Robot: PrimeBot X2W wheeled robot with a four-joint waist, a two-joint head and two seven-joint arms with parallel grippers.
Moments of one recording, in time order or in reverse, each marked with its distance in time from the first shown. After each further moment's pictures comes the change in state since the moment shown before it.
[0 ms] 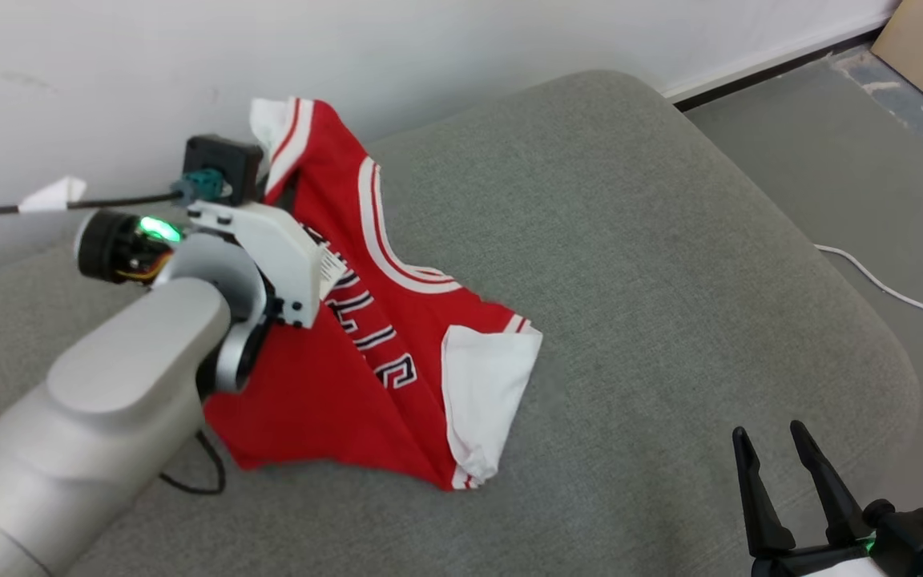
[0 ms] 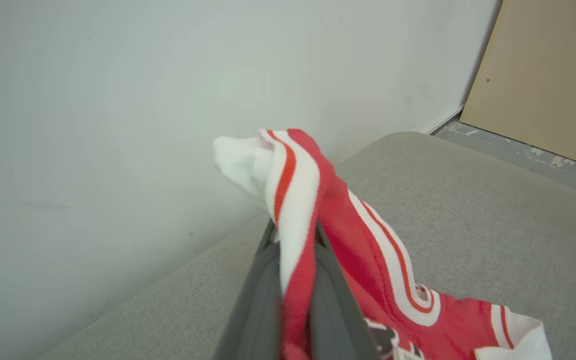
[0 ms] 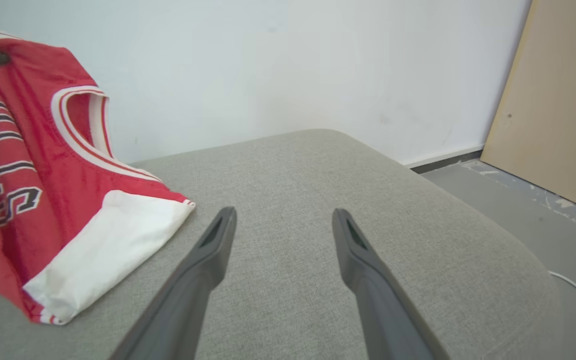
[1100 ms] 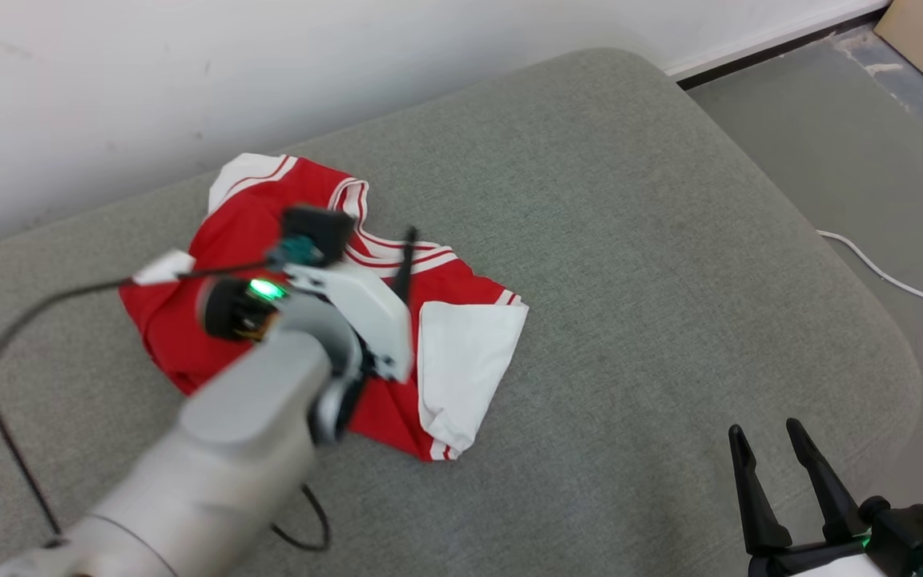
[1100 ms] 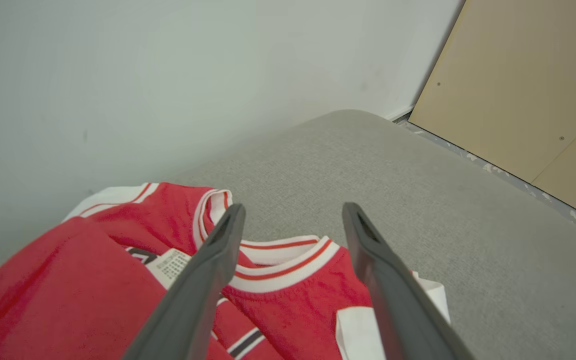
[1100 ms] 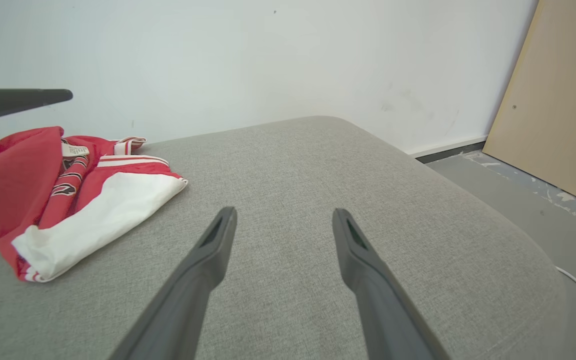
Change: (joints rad) left arm 0.031 -0.244 0.012 0.315 -0.054 -0.141 -0.174; right arm -0.005 0.003 0.002 0.003 -0.001 0.000 0.000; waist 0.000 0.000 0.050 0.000
